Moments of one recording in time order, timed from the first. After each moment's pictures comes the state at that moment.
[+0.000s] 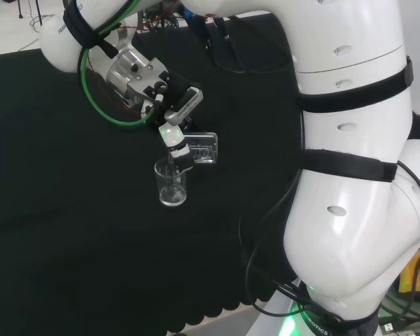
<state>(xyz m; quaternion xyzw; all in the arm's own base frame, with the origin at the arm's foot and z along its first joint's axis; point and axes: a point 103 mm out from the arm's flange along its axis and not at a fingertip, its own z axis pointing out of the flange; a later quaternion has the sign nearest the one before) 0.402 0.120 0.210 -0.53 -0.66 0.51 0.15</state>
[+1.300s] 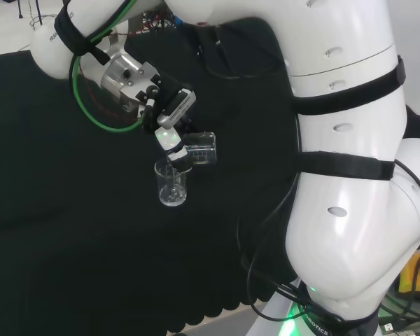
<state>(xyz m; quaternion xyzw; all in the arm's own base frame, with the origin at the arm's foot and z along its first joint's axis) 0.398 0.130 0.210 -0.53 -0.63 0.55 0.13</state>
